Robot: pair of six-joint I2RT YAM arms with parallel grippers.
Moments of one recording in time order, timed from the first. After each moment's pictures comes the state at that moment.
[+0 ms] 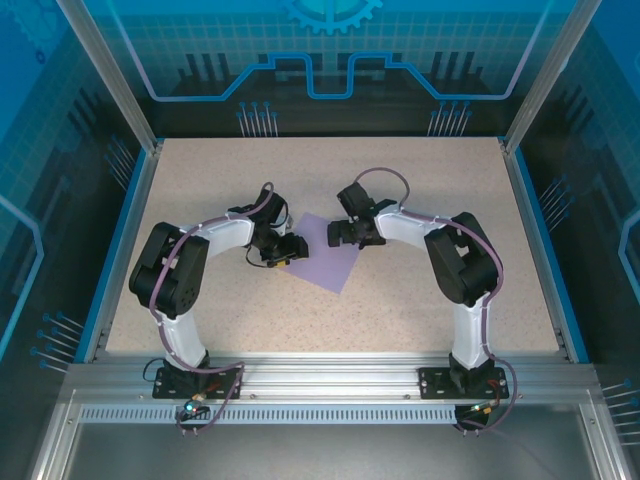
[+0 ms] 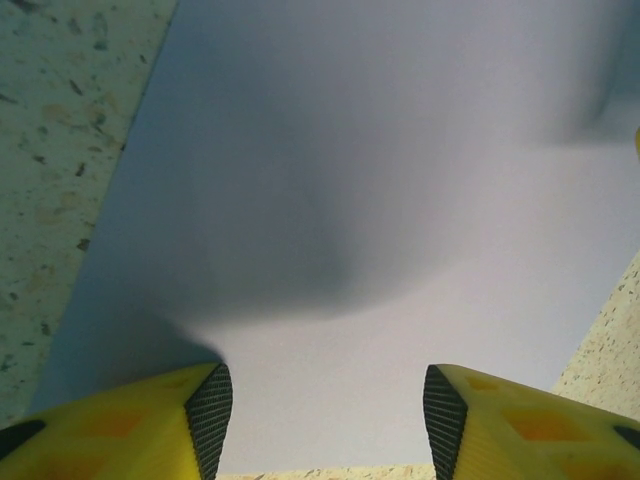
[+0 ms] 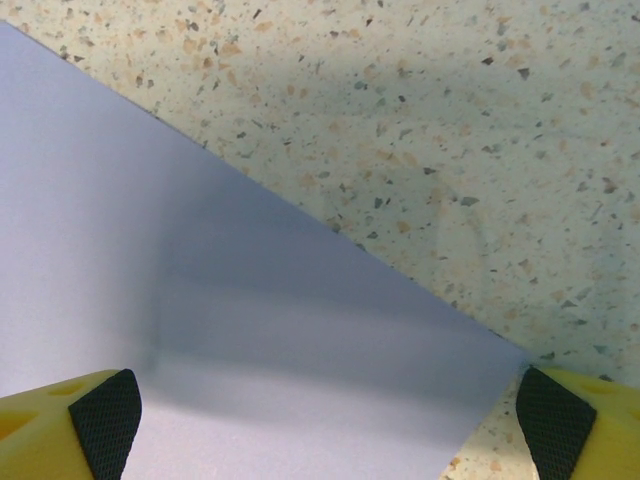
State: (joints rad) left arm -0.35 1.84 1.09 -0.51 0.40 -0.56; right arm 0.56 2.00 1.33 -0.49 0.07 0.48
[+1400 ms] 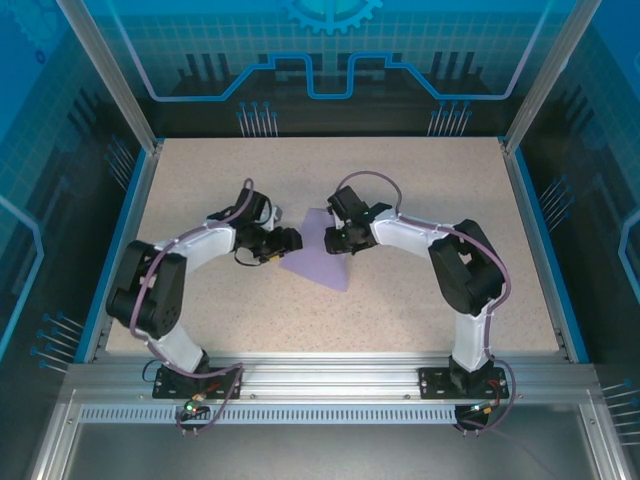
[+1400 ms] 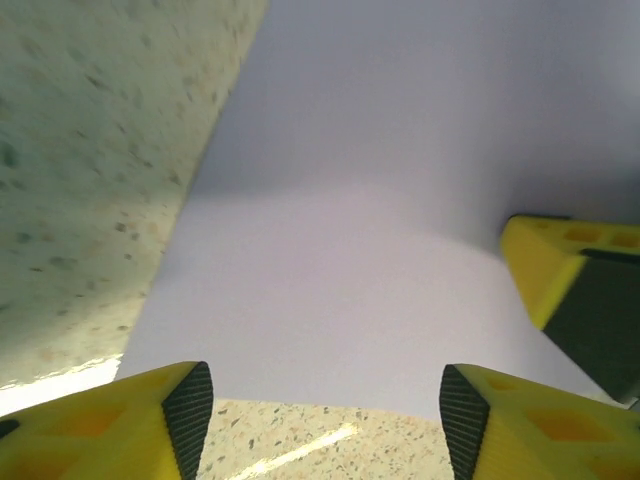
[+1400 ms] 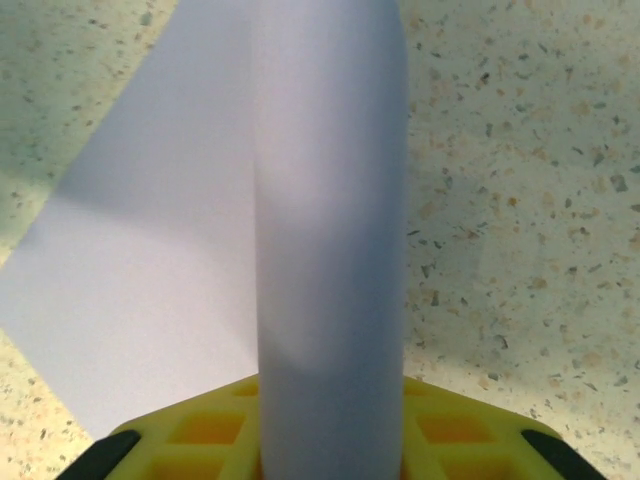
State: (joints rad) left arm -0.27 1.64 0.96 -0.39 0.47 -0.57; right arm 0.63 1.92 1.30 -0.49 -0.08 0.41
